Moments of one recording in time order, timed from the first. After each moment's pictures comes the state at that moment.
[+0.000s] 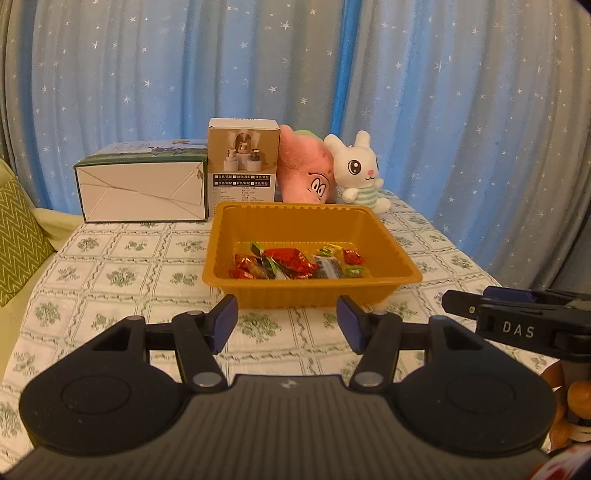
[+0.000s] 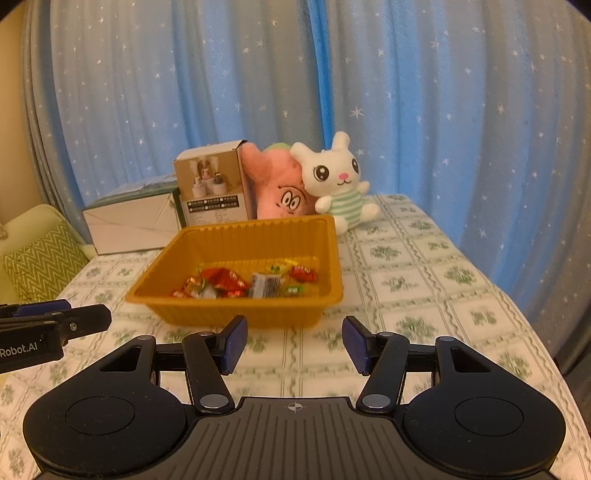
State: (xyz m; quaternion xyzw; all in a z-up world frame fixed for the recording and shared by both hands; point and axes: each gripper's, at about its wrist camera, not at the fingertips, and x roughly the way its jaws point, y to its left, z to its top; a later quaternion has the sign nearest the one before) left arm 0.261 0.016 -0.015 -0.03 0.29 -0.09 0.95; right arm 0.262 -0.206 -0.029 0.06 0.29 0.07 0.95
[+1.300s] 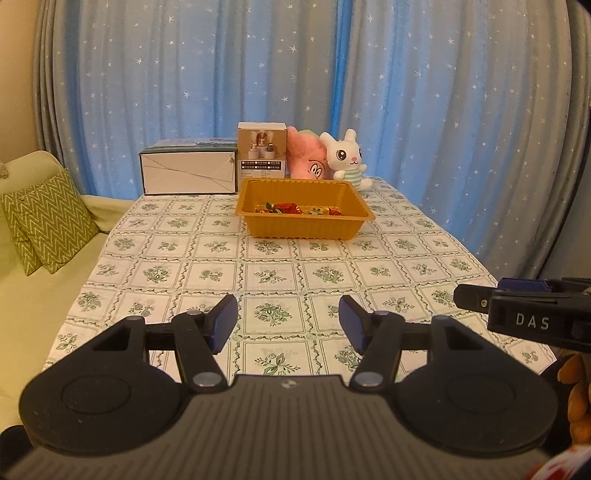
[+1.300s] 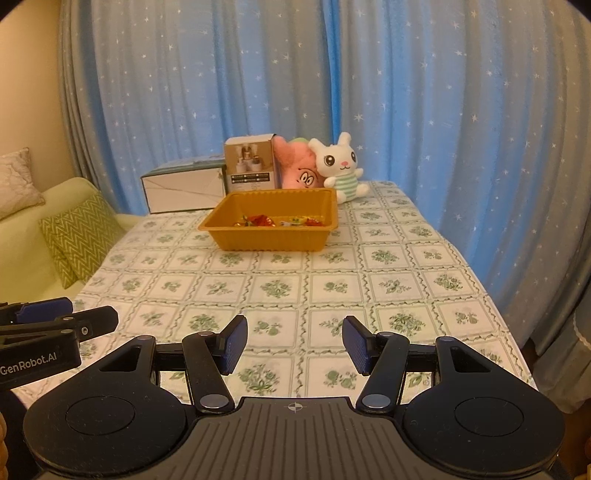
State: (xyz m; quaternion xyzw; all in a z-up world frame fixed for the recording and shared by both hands) left arm 0.035 0.002 0.028 -0.02 0.28 -0.04 0.96; right arm 0.039 -0.203 0.020 0.04 0.30 0.09 0.95
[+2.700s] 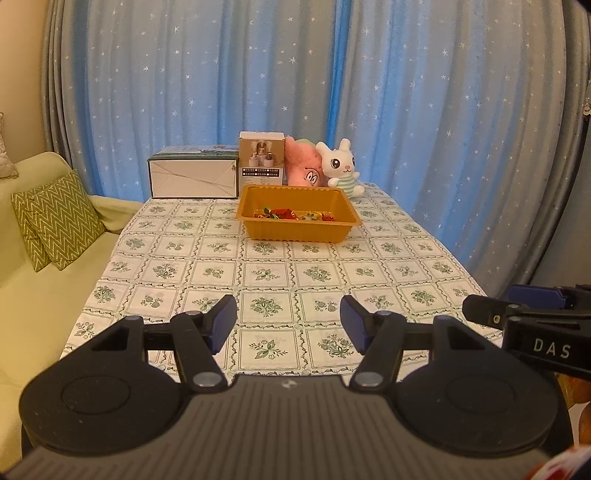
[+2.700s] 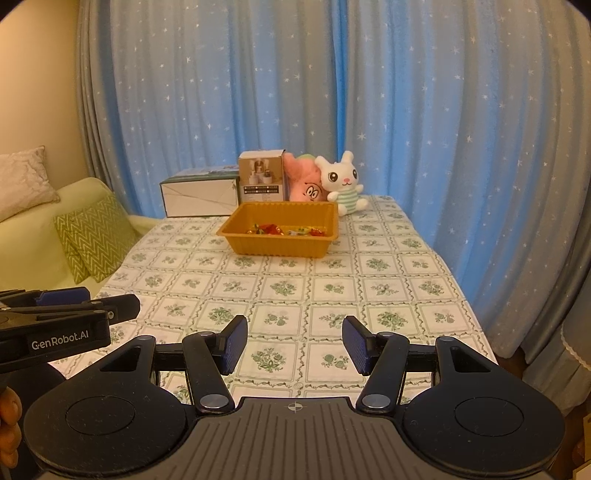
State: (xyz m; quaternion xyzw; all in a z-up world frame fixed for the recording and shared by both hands) left arm -0.014 -0.007 0.065 -0.02 0.28 -0.04 0.96; right arm -0.025 -0.202 0.062 0.02 0.28 0.09 0.95
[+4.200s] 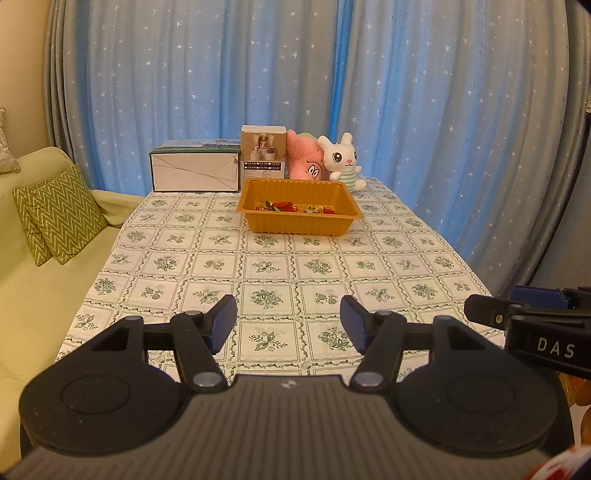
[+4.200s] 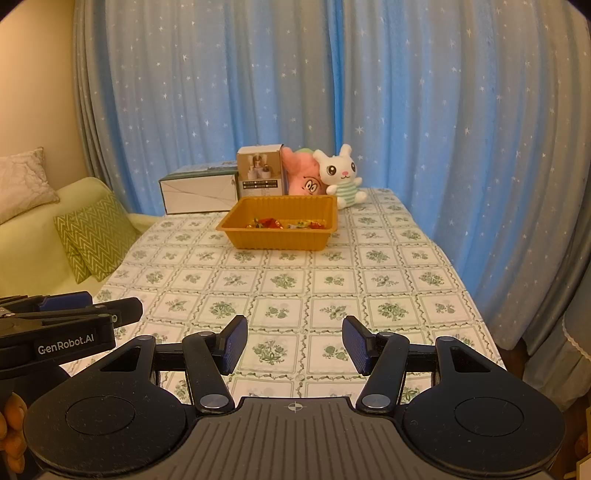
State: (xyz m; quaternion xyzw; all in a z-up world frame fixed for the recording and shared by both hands) left arm -0.019 -0.009 0.062 -0.02 0.29 -0.03 0.96; right arm -0.028 -0.203 0.061 0.03 0.29 0.09 0.95
